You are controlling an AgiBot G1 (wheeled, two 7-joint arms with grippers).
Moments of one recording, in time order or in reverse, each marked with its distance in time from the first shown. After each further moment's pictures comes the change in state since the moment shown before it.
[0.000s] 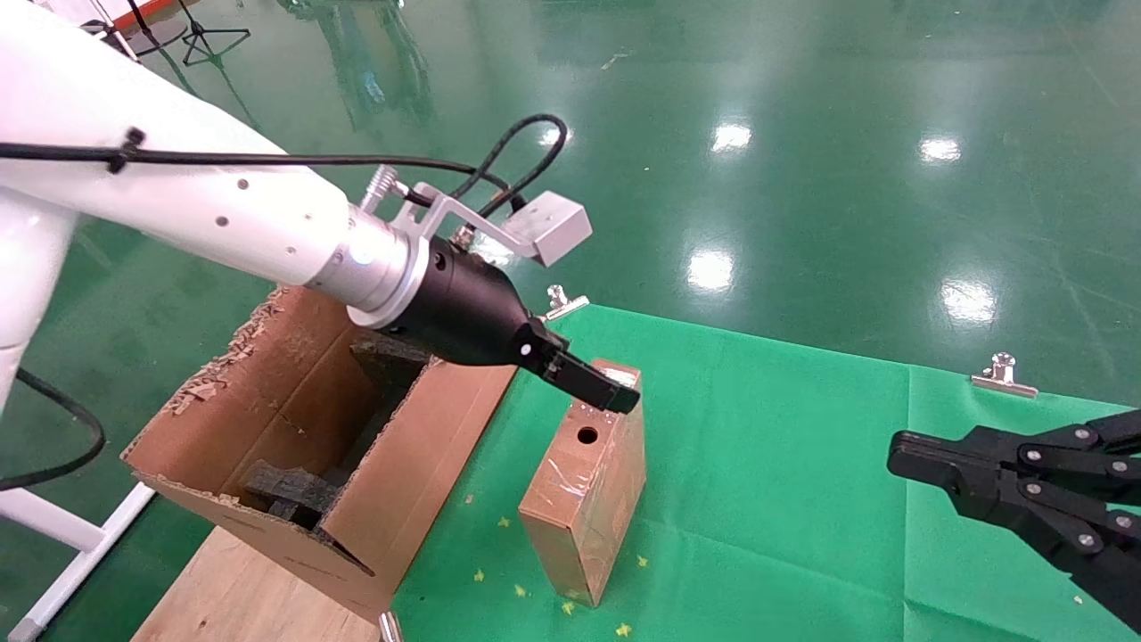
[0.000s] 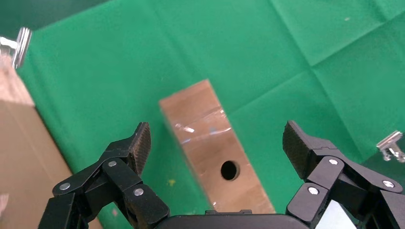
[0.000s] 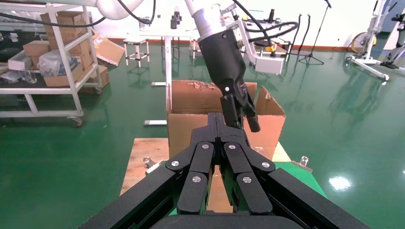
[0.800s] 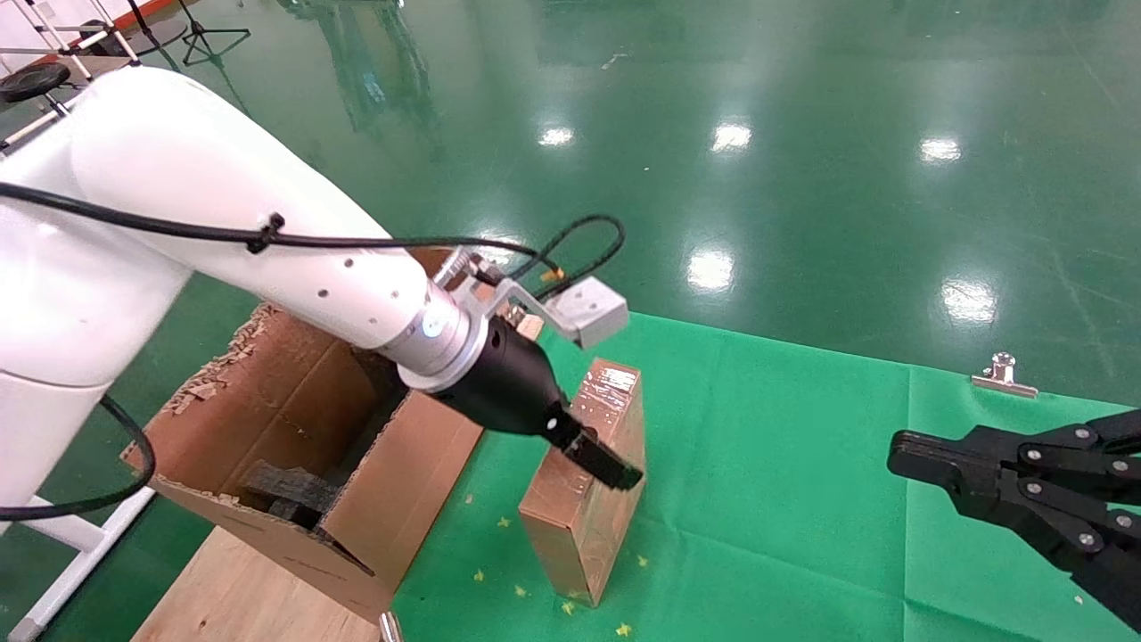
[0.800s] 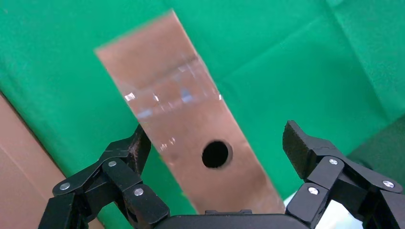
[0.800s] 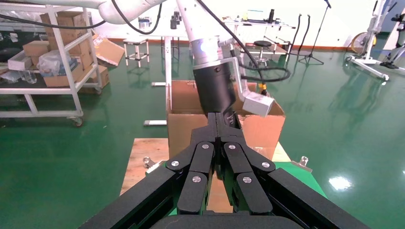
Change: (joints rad) left arm 0.007 0.062 0.162 -0.009 0.031 -0.022 -0.038; right arm 0.000 0.000 0.000 0.000 0.000 0.000 0.000
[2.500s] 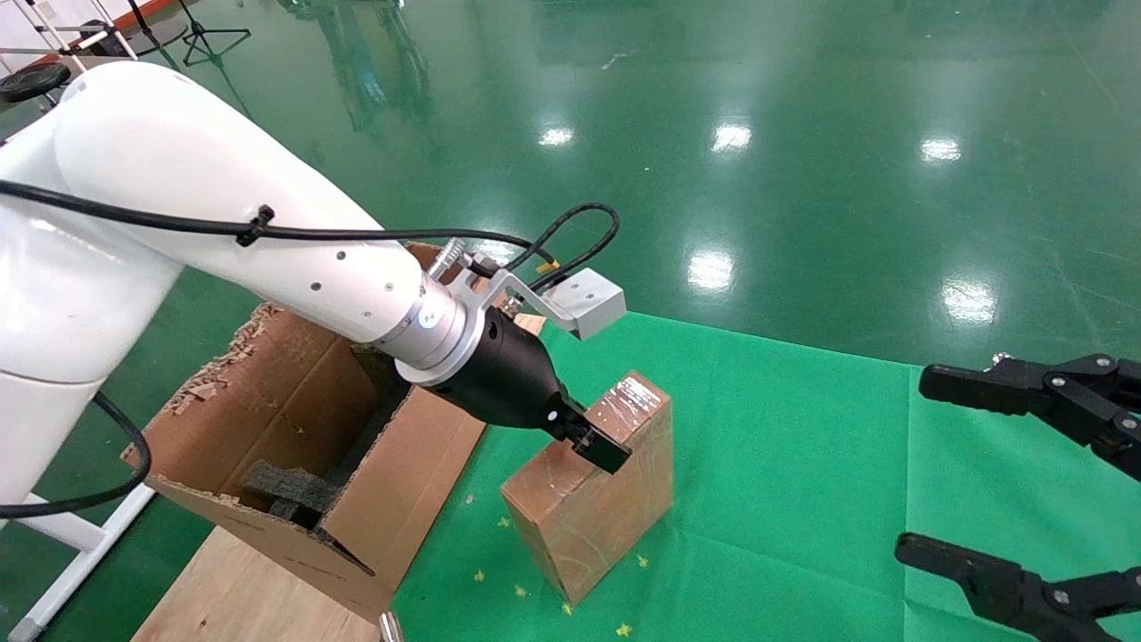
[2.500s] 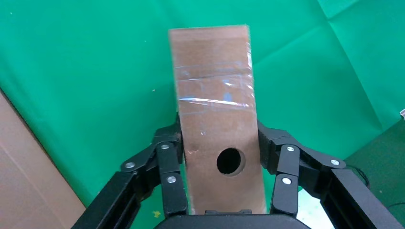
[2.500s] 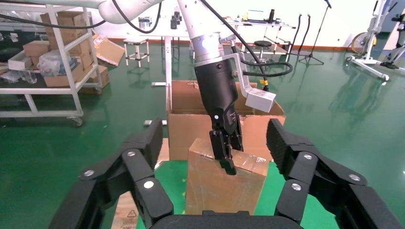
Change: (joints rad) left arm -0.003 0.001 -0.003 0.005 -0.004 -0.002 0.006; right arm 0.000 0.000 0.000 0.000 0.000 0.000 0.000
